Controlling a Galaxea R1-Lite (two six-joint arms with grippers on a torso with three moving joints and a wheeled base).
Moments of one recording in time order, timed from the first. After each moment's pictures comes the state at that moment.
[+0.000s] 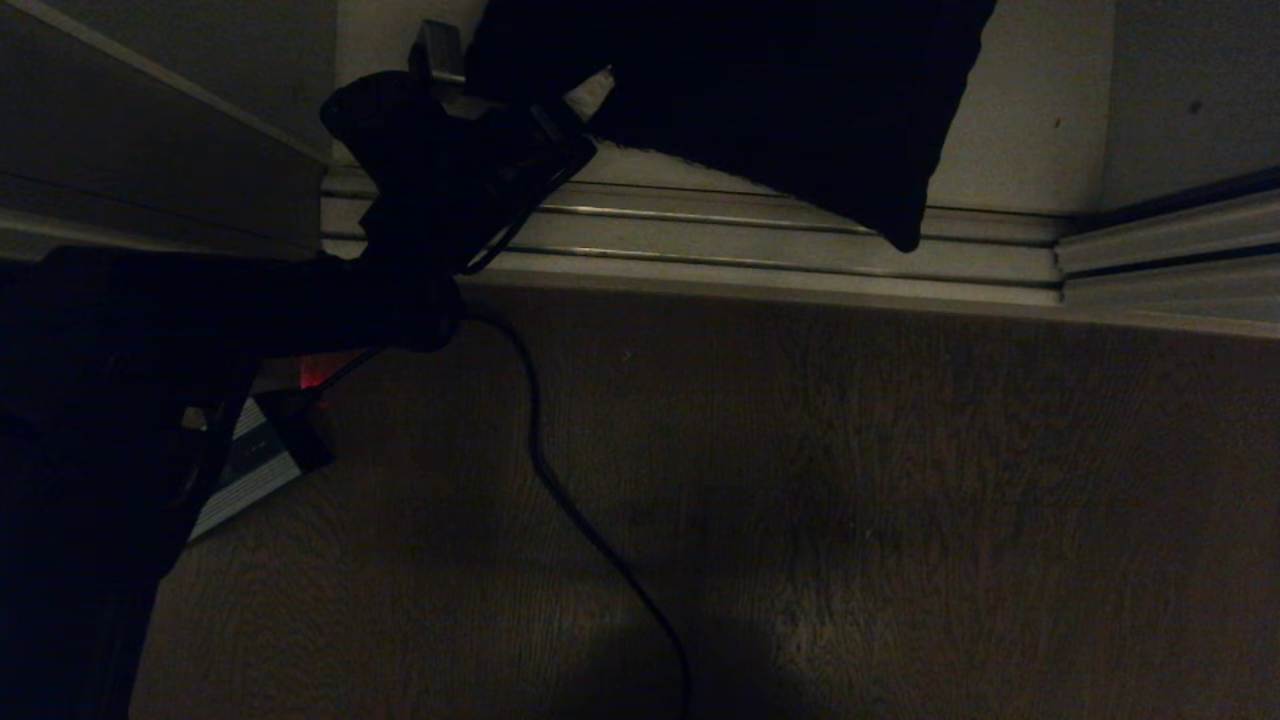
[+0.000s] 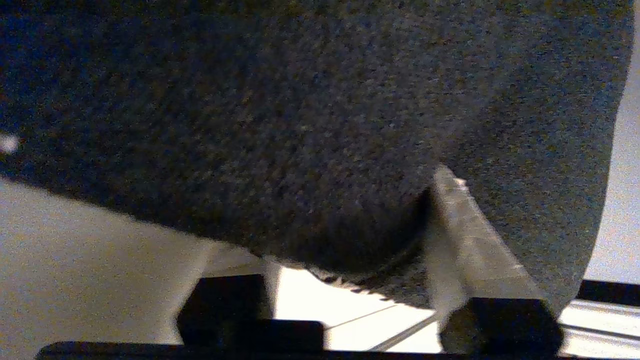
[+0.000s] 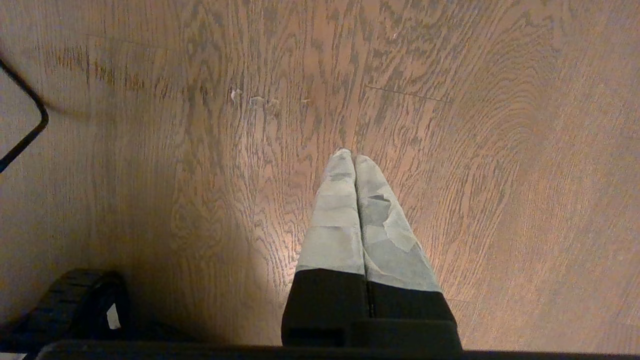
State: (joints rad) left arm -0.32 2.24 -1.93 -0.91 -0.34 -0.59; right arm 0.00 0.00 0.00 0.01 0.02 -0.05
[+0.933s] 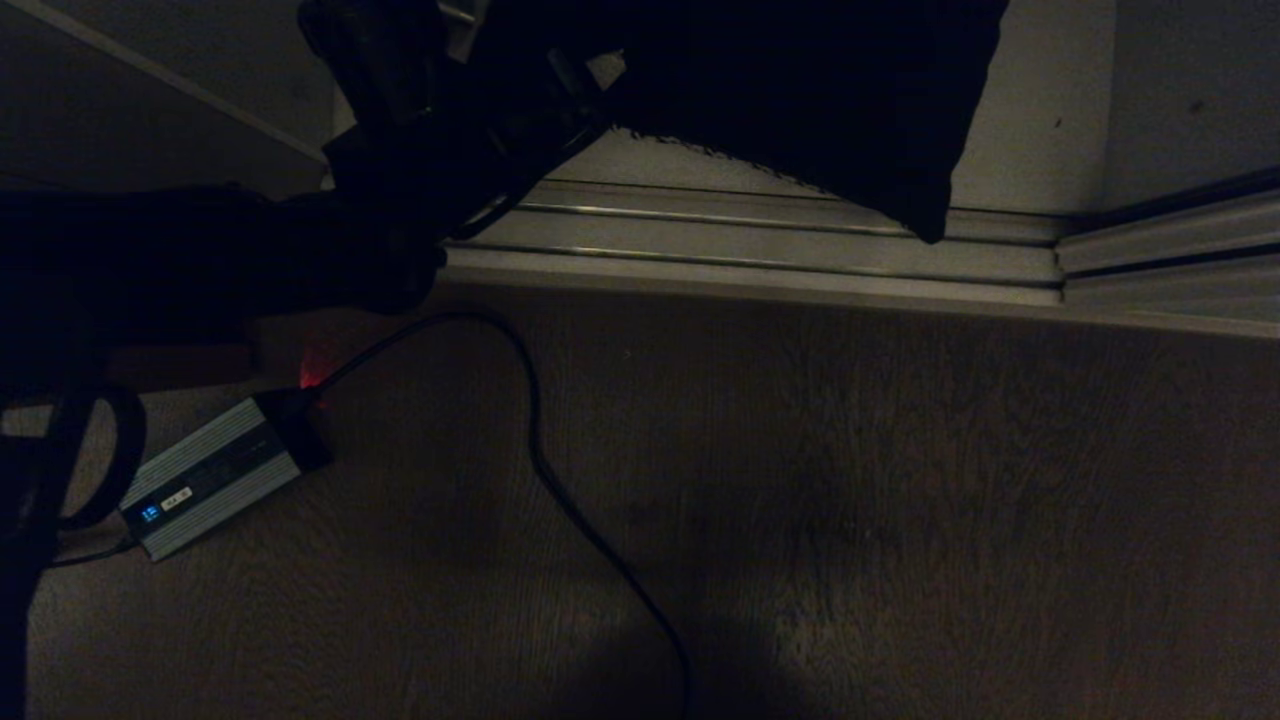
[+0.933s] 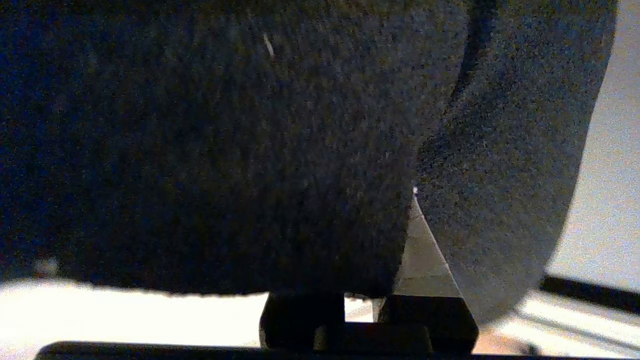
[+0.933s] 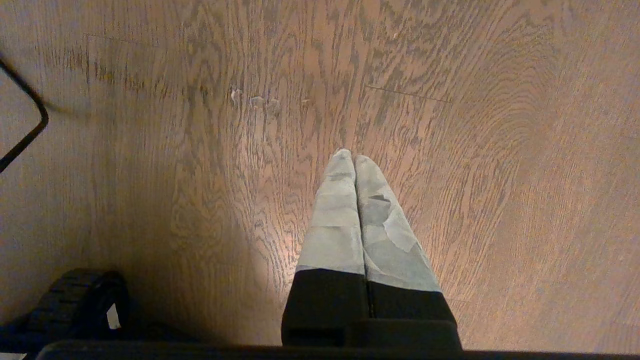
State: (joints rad) left arm -0.42 2.05 -1.86 -0.62 -0.23 -0.52; right arm 0.00 0.00 0.00 0.01 0.02 -0.05
